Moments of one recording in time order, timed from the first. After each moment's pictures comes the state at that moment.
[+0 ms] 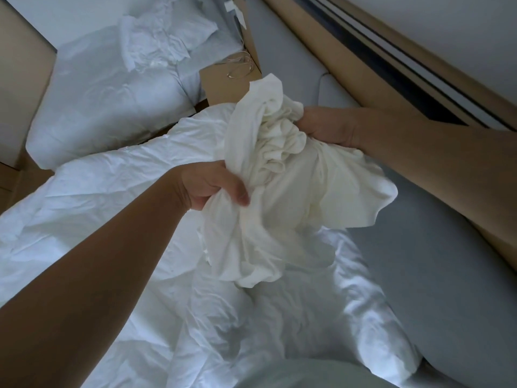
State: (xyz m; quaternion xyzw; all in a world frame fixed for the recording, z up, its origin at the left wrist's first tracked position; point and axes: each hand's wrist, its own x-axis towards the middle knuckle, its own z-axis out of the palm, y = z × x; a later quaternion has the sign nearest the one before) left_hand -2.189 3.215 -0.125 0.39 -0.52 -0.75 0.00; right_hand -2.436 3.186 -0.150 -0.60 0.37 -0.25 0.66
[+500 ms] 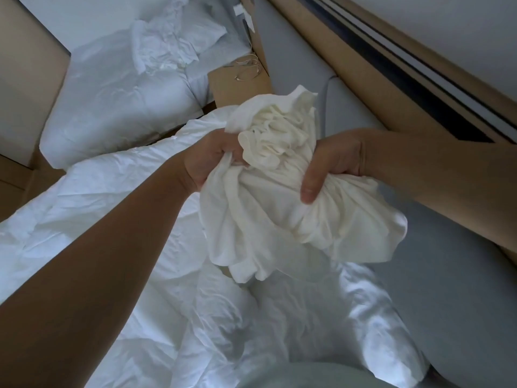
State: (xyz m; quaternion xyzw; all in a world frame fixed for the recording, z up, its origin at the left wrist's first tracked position) left_hand -2.201 3.205 -0.106 0.38 -0.55 -0.72 0.19; right_hand -2.432 3.221 -0.141 -0.53 0.29 -0.03 0.79
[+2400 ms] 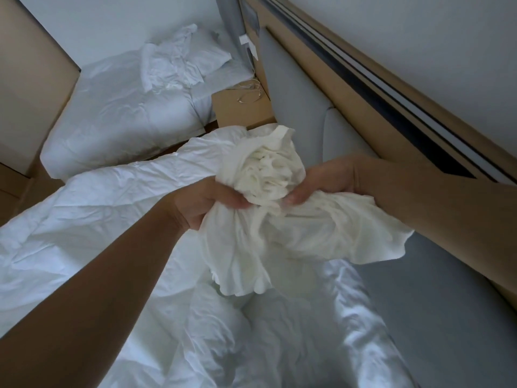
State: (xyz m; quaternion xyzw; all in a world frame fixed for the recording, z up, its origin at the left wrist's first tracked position) left_hand -2.175 3.219 -0.117 0.39 -0.47 -0.78 0.11; right_hand -2.433 3.203 -0.147 -0.52 0.24 0.01 0.82
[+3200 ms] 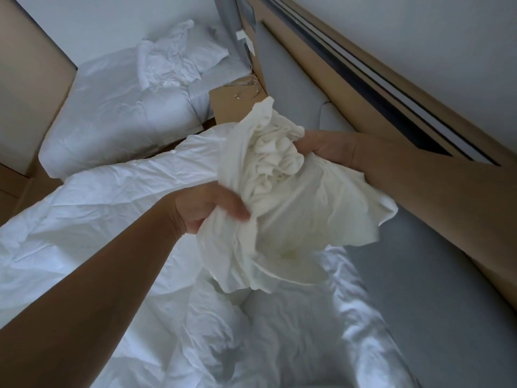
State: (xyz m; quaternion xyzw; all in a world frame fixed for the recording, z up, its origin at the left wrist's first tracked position) left_hand -2.187 3.231 -0.110 0.40 -0.49 -0.77 0.05; right_hand -2.443 3.184 -0.147 -0.47 0.29 -0.21 0.81
